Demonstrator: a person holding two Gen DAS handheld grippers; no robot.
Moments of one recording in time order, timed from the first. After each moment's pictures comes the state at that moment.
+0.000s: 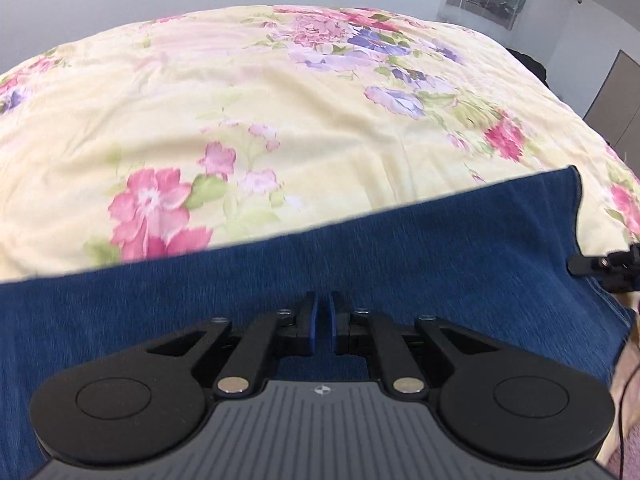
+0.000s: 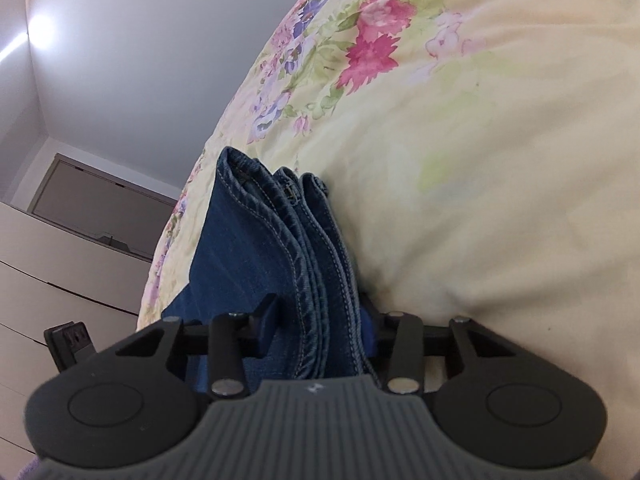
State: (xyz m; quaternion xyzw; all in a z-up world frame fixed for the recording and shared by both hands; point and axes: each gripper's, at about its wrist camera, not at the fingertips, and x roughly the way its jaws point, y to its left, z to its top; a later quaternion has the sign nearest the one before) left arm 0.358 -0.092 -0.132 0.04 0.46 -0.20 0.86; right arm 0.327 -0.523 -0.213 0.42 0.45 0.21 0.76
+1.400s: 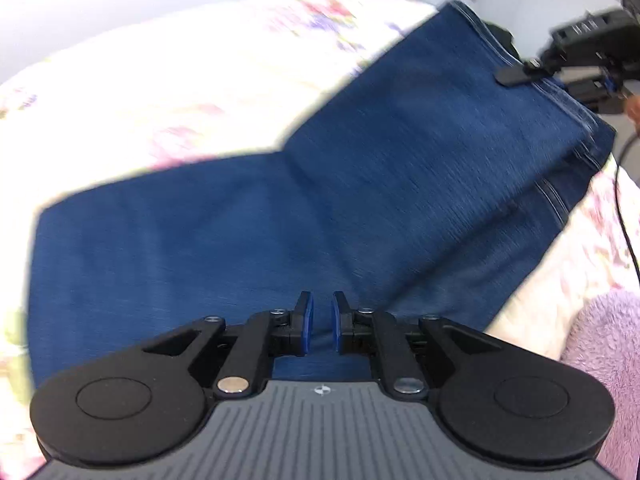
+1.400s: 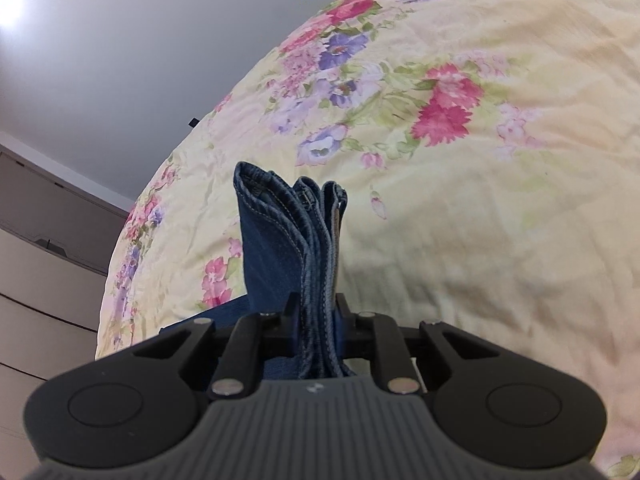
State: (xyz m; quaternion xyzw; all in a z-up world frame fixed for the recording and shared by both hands) left arm 0.236 -0.041 -0.075 0.07 0.46 -0.22 0.85; right arm 0.321 -0.435 -0.044 0.32 0.47 0.11 0.81
